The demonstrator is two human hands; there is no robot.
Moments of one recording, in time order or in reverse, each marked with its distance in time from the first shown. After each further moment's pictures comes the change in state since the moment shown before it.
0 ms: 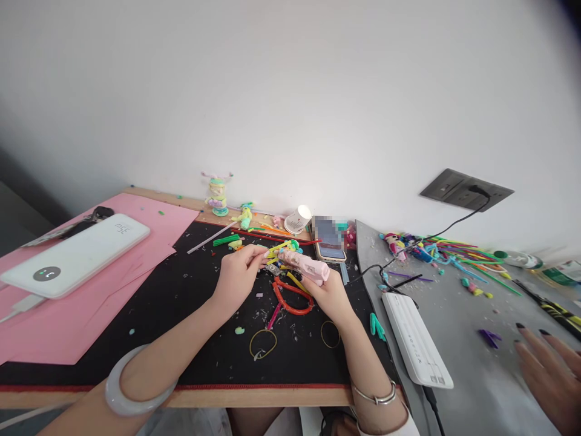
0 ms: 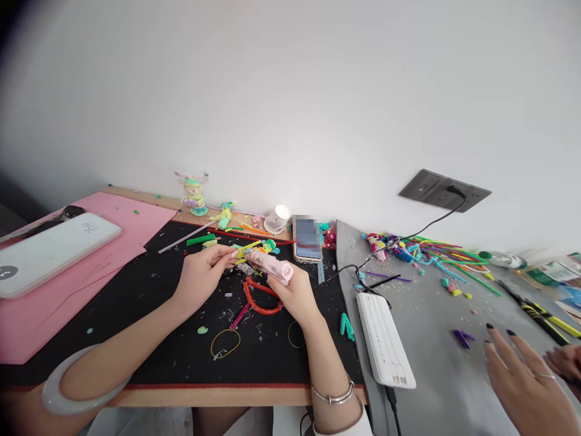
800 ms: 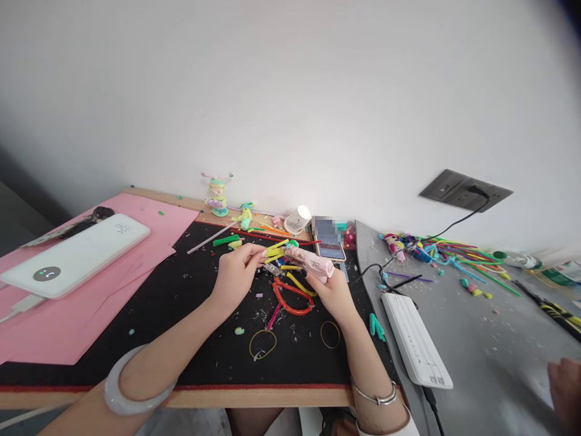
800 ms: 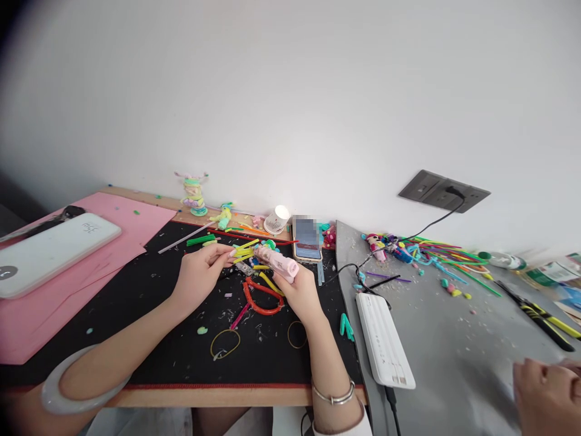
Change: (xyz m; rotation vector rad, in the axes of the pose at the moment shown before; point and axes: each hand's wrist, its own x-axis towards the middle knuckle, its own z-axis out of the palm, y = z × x) left_hand 0.002 0.000 -0.002 -0.012 0.016 -0.009; right_hand 0.003 -0.001 -0.007 -0.052 0.061 0.005
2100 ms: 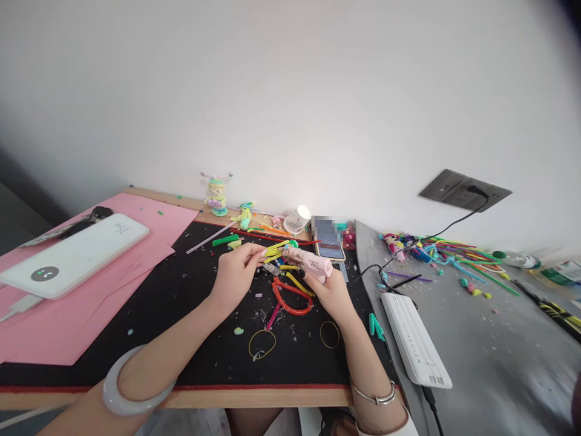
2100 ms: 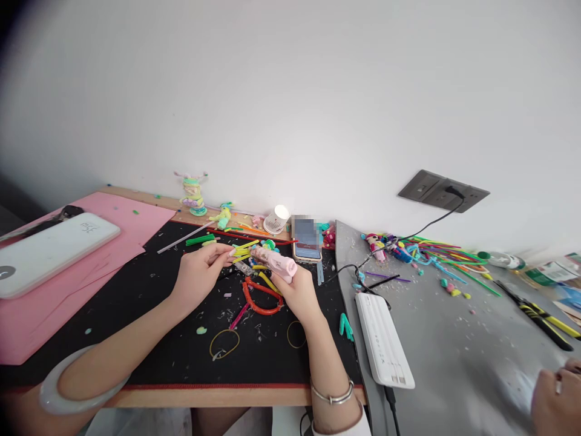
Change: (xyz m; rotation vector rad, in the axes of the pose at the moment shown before) left_hand 0.000 0.001 -0.001 0.036 -0.005 0.019; right_hand -0.001 -0.002 0.002 0.001 -0.012 0.005
